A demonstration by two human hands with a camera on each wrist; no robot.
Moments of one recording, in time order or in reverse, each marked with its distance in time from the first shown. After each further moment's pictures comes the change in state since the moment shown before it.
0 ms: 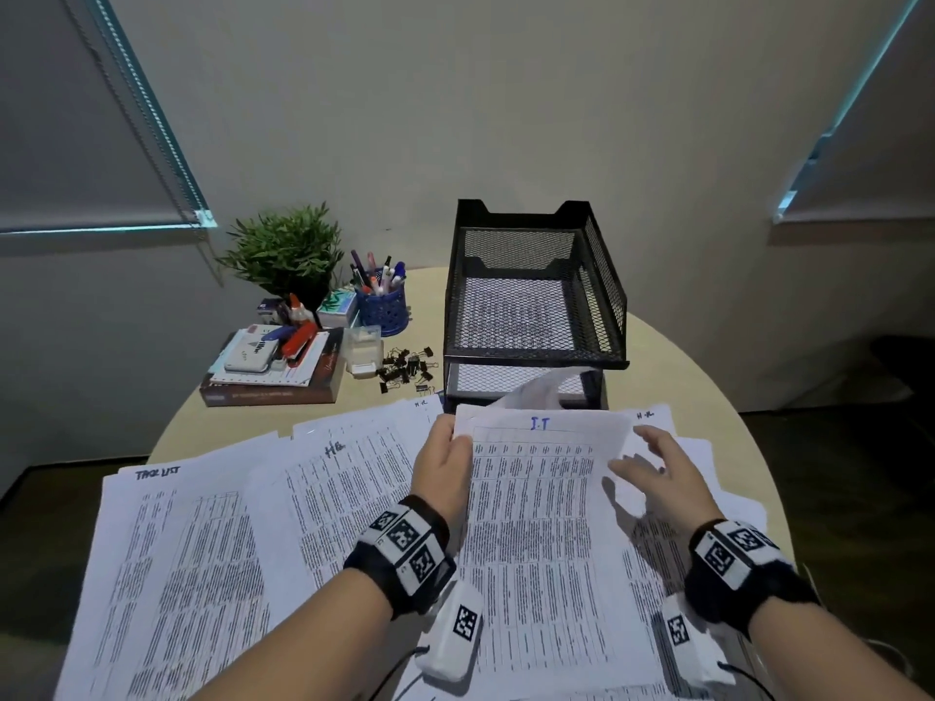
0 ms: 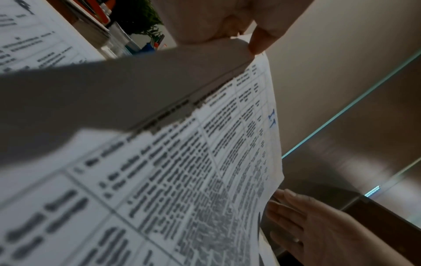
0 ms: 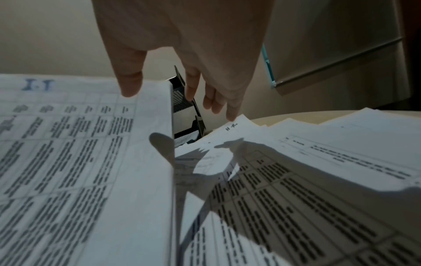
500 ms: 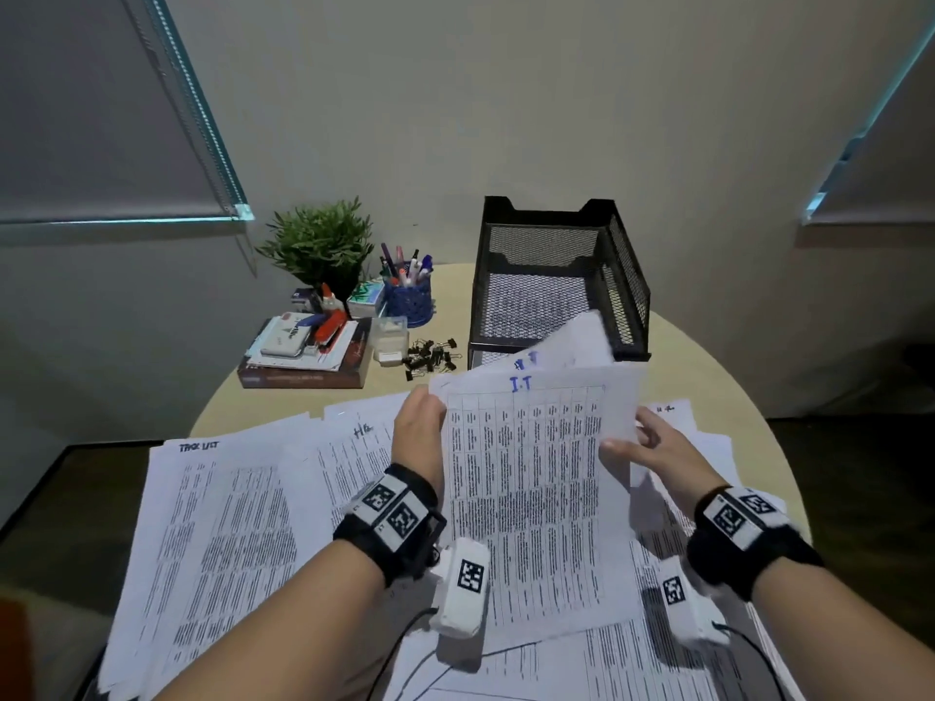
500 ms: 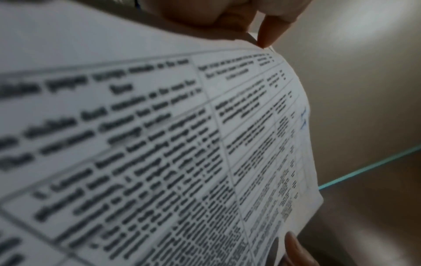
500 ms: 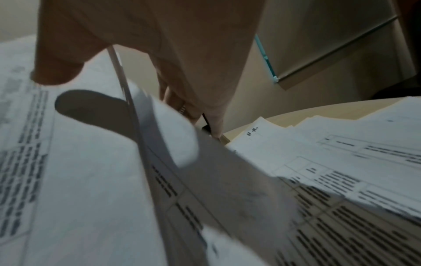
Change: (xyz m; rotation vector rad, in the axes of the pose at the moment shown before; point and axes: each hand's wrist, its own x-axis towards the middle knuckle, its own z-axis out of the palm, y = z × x) left_hand 0.009 0.024 -0.037 -0.098 0.182 0.066; right_hand -0.007 -0.031 0.012 0.253 -0.313 -0.002
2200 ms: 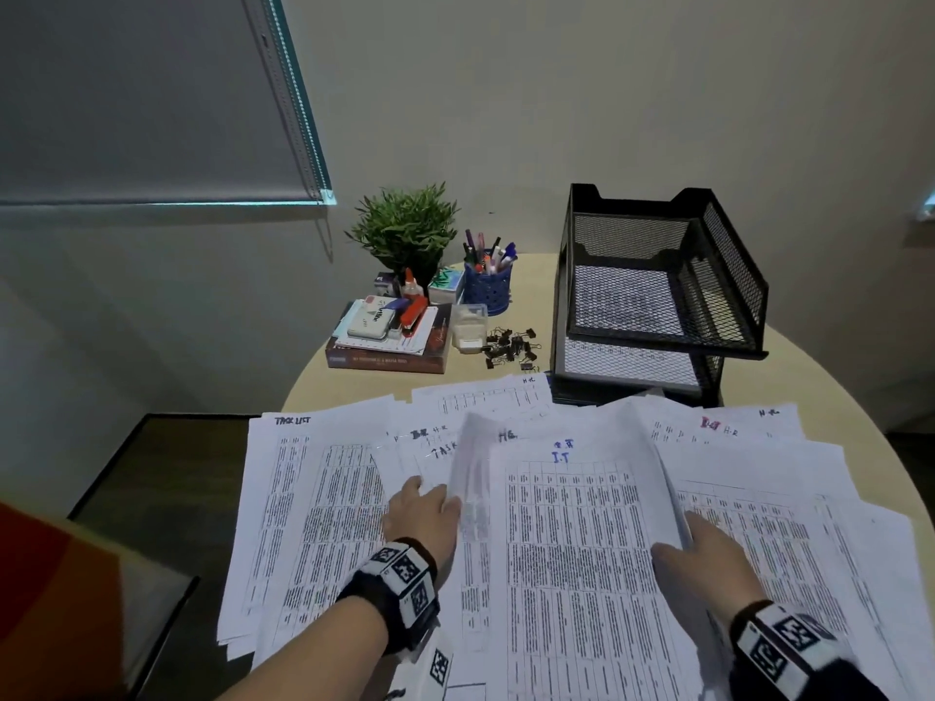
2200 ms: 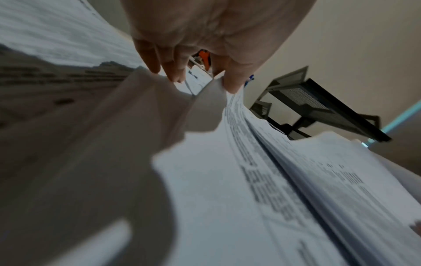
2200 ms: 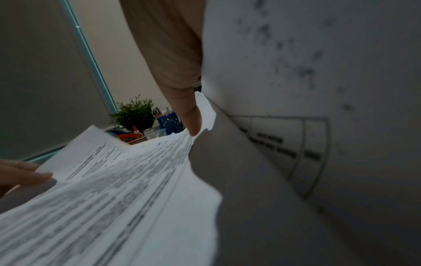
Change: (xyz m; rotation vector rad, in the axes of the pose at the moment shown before) left_hand -0.021 -0.054 -0.145 1.305 -0.132 -0.243; right_hand -0.044 0.071 0.093 -0.706 0.213 0.194
